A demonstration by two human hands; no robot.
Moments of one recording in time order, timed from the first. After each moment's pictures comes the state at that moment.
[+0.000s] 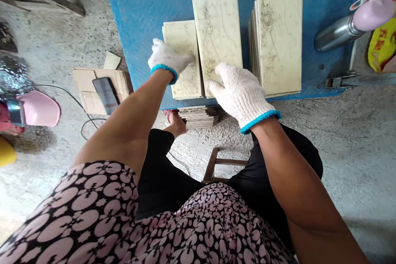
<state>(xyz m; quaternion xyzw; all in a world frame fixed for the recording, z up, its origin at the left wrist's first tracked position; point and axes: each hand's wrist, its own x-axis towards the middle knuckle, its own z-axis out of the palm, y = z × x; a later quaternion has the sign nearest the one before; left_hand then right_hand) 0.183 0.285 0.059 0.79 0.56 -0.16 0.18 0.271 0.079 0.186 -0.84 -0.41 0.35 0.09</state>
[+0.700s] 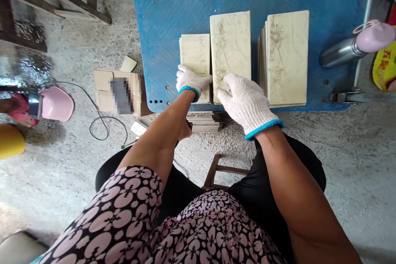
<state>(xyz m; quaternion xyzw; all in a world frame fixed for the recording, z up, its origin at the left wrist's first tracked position) 0.177 0.233 0.052 0.71 0.64 -0.13 0.26 0.266 0.082 0.184 -0.83 -0.43 0.34 0.12</state>
